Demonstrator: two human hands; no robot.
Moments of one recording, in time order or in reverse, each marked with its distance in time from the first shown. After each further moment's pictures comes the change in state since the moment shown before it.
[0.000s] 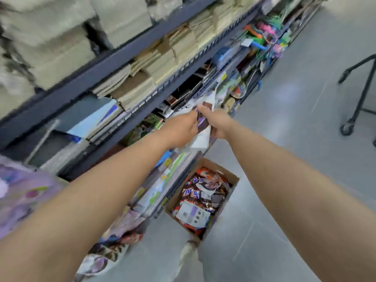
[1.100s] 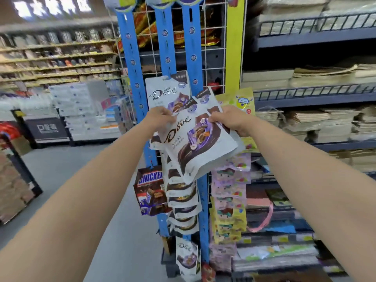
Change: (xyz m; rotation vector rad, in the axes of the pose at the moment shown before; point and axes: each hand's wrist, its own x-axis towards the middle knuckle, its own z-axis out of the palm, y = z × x) left_hand -0.562 -0.067 -0.243 -0.536 1.062 -0.850; right_hand -0.444 -0.155 0.287 -0.595 -0.809 -0.813
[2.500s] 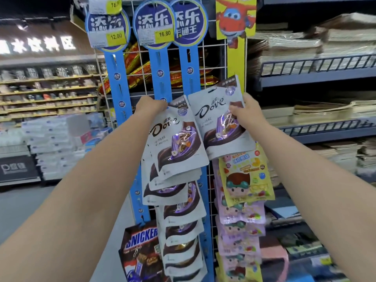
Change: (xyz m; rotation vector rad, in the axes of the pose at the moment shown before) left_hand 0.158 0.078 -0.044 0.113 0.261 0.023; right_hand 0.103 -0.042 -0.056 0.111 0.641 -0.330
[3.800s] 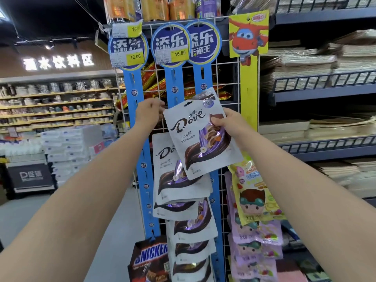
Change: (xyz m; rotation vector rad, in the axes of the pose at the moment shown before) left_hand 0.017 -0.020 -0.030 -0.449 0.102 0.313; right_hand 0.004 -0.030 0.051 0.244 -0.273 0.116
